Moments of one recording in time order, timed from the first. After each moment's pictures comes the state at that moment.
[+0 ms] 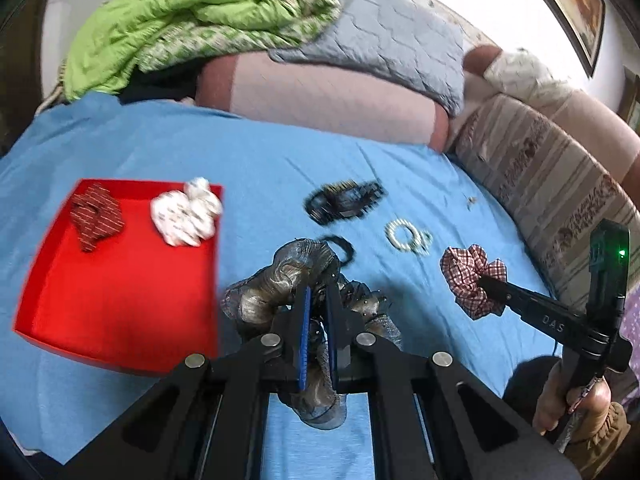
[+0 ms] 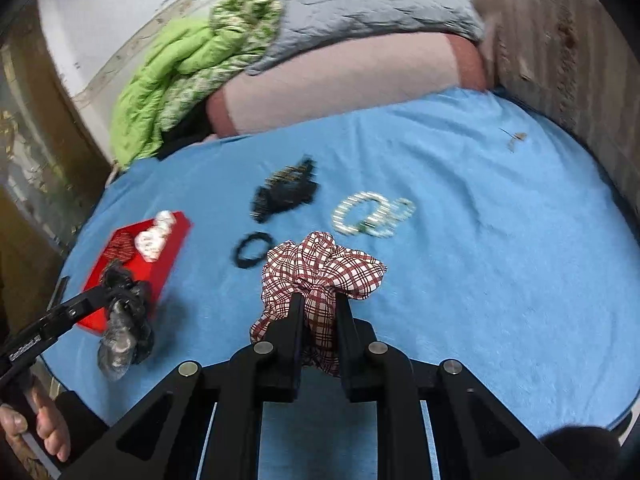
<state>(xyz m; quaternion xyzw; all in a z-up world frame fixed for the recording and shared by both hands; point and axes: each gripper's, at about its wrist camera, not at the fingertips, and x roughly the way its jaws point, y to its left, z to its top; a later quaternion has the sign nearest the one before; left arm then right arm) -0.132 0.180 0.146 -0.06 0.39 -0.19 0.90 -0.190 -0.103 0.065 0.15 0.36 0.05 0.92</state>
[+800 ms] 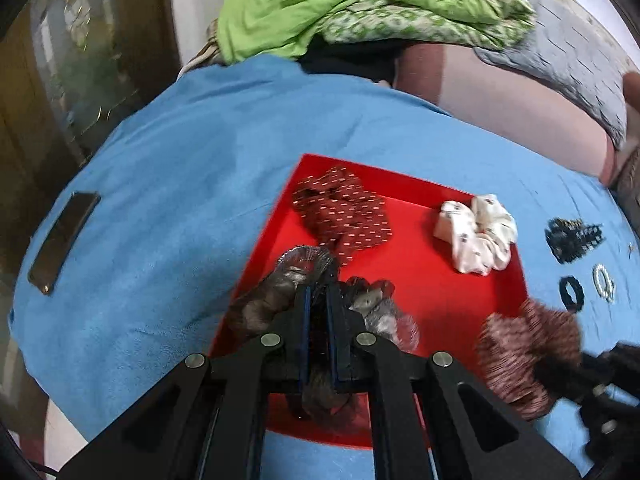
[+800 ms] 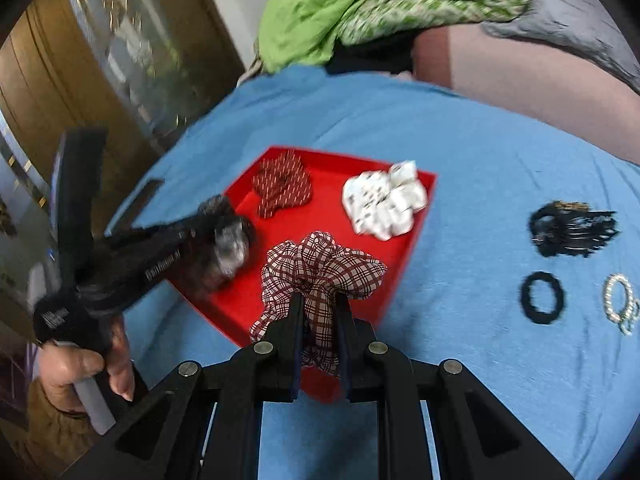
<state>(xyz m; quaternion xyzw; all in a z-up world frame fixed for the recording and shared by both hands) -0.051 0.351 0.086 -0.04 0.43 0.06 0.90 -0.099 0.155 0.046 0.01 0.43 0.26 0.87</state>
